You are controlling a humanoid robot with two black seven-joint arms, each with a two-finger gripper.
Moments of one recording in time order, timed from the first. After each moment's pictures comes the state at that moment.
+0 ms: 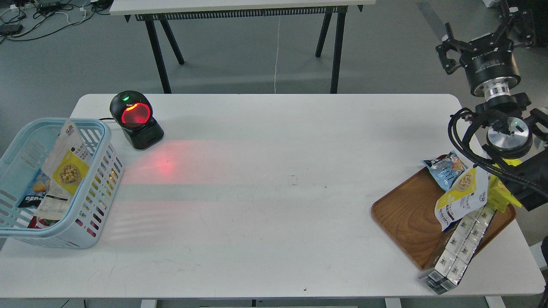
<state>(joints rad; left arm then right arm) -1.20 1.17 -0.44 -1.05 0.80 -0.49 -0.49 0.87 -0.45 0.67 0.68 0.41 0.43 0.44</state>
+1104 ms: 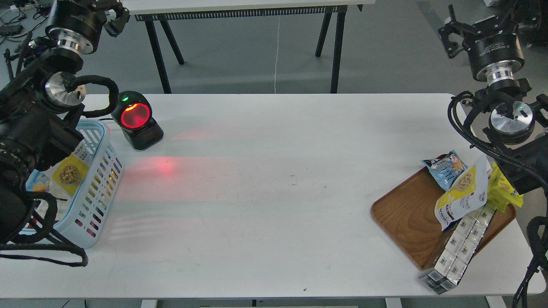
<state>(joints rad) -1.10 0.25 -0.57 -0.23 -0.26 -0.49 -0.38 0.93 -0.38 0.76 0.55 0.41 0.48 0.36</state>
